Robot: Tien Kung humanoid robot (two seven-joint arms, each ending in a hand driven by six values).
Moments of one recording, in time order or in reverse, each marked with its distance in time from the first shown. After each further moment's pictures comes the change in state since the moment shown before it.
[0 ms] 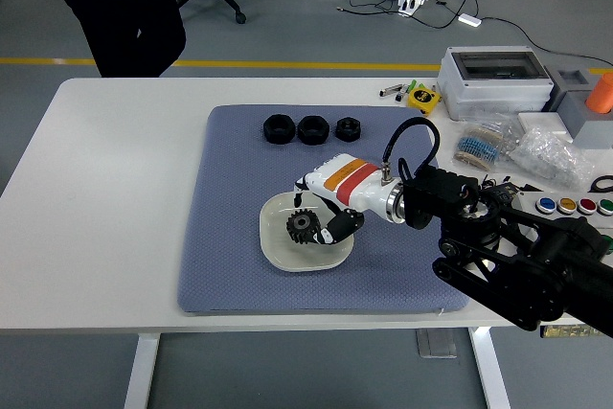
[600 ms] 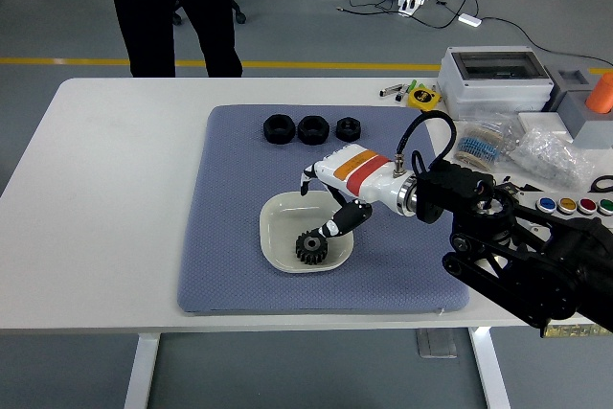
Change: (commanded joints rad) left arm 0.012 -0.001 -0.042 0.000 0.054 -0.002 0.011; right arm -0.013 -0.041 0.065 0.013 -0.005 -0.028 -0.010
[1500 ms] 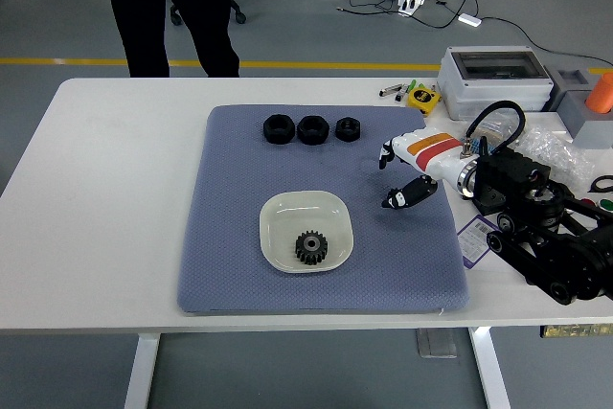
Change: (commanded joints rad) left arm -0.010 -0.005 0.024 0.000 -0.034 0.004 -0.013; right arm 0.012 -0.033 -0.021 -0.271 0.058 -0.093 0.012
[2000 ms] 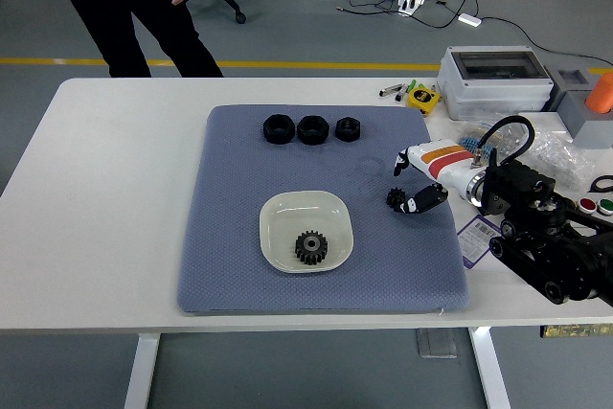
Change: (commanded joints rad) left arm -0.004 -0.003 0.010 0.000 -0.010 0.001 0.001; right arm 0.005 0.032 -0.076 -0.153 0.109 -0.060 0.019
